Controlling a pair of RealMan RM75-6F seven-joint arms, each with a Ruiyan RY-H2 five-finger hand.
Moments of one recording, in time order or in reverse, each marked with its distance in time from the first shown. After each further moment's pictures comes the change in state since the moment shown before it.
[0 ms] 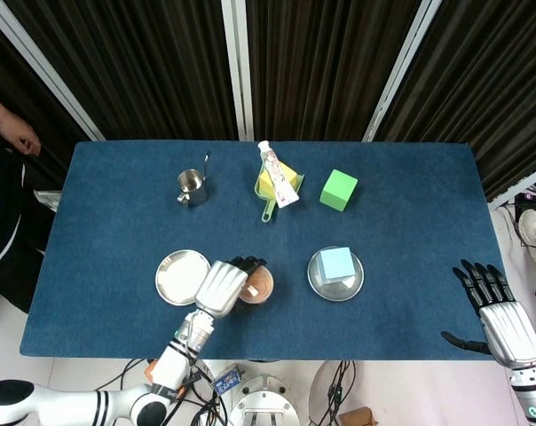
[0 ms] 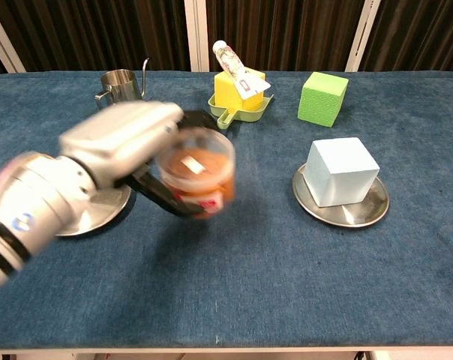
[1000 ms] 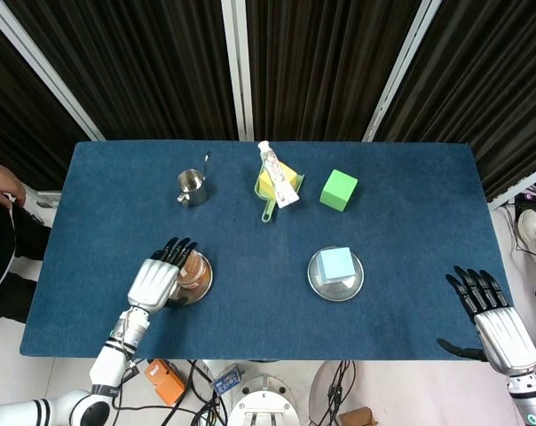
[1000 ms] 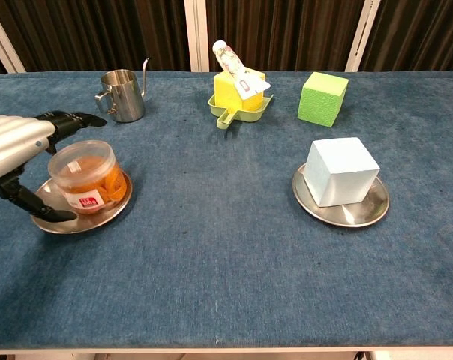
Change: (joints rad) left arm 0.100 0.277 0.114 0.002 -0.028 0.040 -0.111; right arm -0.034 0.005 0.016 -0.006 -0.070 -0.006 -0.005
